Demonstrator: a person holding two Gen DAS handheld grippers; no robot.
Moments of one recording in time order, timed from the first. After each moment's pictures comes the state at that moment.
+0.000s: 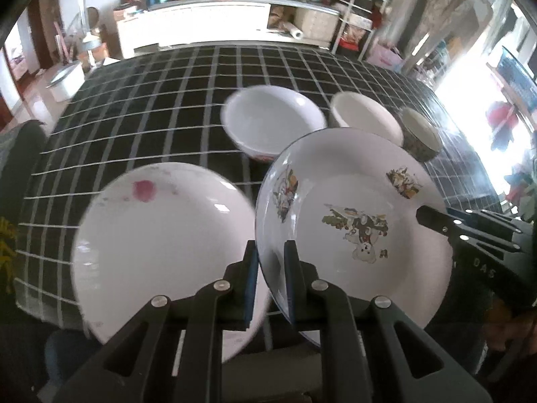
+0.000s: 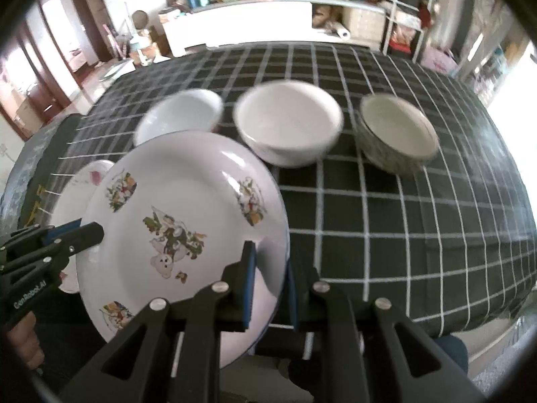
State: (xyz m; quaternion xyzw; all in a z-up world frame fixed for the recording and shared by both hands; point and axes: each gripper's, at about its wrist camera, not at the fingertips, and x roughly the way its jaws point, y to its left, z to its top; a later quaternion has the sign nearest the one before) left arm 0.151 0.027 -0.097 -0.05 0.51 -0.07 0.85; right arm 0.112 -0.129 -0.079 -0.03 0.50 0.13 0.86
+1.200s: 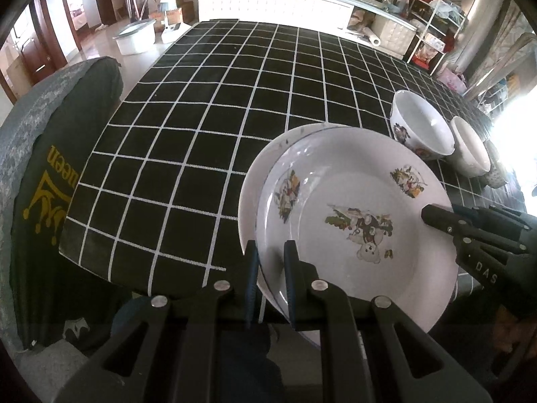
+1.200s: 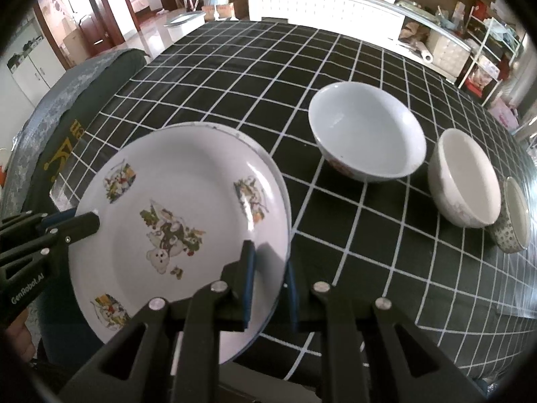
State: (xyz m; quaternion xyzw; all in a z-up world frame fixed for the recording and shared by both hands) left arm 0.103 0.165 -0.116 -0.10 0.54 0.06 0.84; right arm 0.116 0.023 -0.106 -0.12 0.52 0.23 0.81
